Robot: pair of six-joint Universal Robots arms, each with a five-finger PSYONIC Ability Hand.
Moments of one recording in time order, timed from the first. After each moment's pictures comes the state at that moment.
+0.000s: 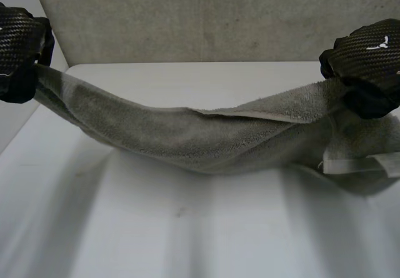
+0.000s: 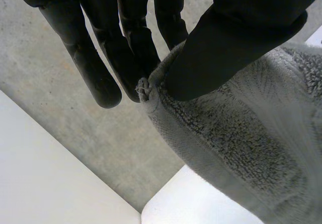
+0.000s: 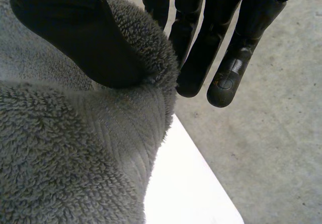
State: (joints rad) left arm 4.40 -1.29 -1.60 2.97 -1.59 3.61; right arm 1.81 -1.69 1.35 0.57 1.28 2.48; left_hand 1.18 1.22 1.22 1.22 1.03; right_hand 0.96 1.17 1.19 1.19 0.98
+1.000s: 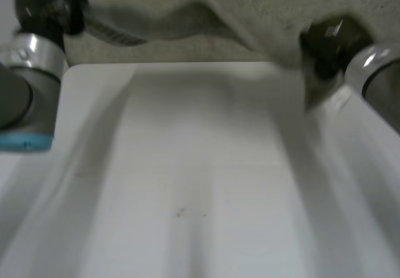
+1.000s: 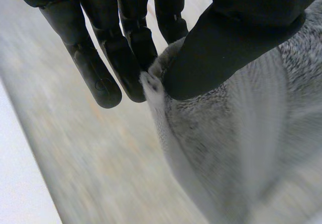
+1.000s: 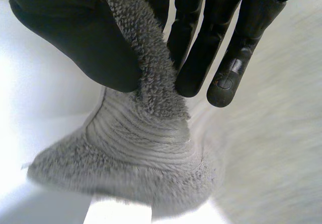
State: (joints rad) left arm 4.41 -1.83 -1.41 3.72 -1.57 3.36; right arm 1.88 -1.22 1.10 0.19 1.44 2.58; left_hand 1.19 1.22 1.22 1.22 1.04; right_hand 0.96 1.17 1.19 1.19 0.98
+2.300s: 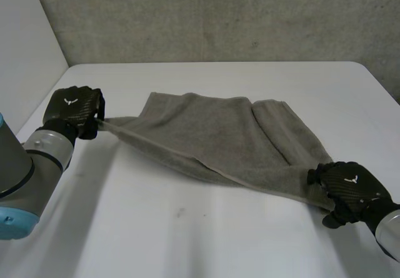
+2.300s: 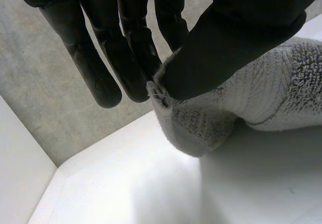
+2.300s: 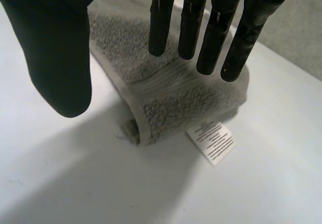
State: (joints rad) left arm 4.48 -1.79 -1.78 3.50 -1.50 3.35; right arm 1.46 -1.56 2.26 -0.19 1.02 2.59; left_hand 1.19 1.22 1.22 1.22 1.04; right_hand 0.45 0.52 0.50 0.51 0.33
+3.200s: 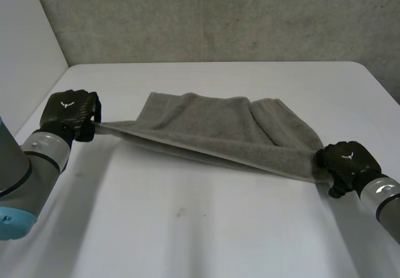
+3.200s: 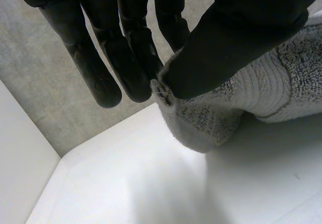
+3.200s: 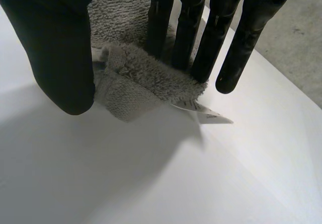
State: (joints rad) left arm 4.50 -1.81 -1.79 3.50 -1.49 3.36; right arm 1.56 -1.21 1.98 -0.36 1.22 2.54; left_hand 1.19 1.22 1.22 1.22 1.04; right_hand 0.56 0.66 0.67 0.66 0.46
